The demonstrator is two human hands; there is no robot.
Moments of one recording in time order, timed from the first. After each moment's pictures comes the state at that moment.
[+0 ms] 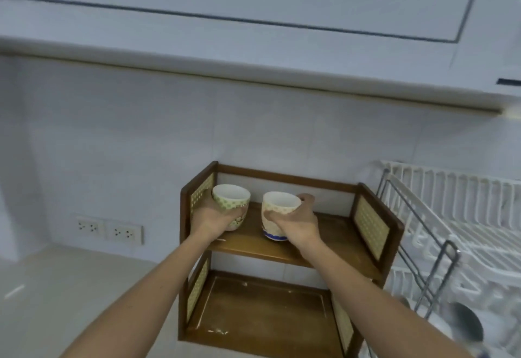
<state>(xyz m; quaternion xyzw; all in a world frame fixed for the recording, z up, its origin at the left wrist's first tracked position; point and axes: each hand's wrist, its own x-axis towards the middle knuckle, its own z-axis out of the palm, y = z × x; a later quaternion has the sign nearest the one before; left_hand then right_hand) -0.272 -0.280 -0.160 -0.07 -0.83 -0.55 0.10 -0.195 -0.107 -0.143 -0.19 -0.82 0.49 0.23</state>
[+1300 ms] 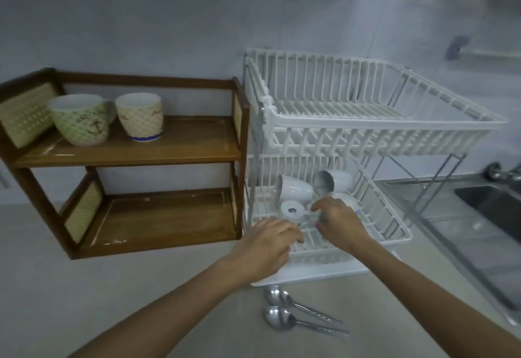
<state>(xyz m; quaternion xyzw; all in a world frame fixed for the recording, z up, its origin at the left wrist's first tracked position) 0.015 -0.071 -0.267 -0.66 -0.71 -0.22 0.08 0.103 0.126 -0.263 -0.21 -0.97 0.07 0.10</state>
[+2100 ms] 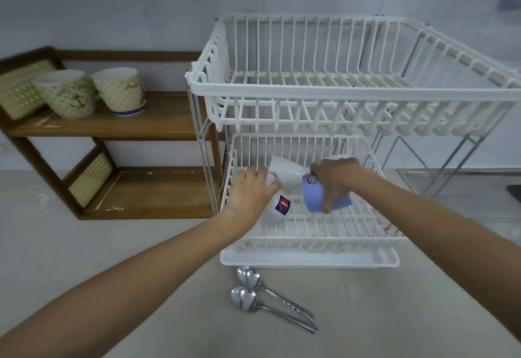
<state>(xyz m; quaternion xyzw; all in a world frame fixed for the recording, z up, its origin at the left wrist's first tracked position) 0.020 0.020 -0.244 -0.42 -0.89 0.16 0.10 0.056 0.218 -0.217 -0.11 -0.96 -0.12 -0.21</state>
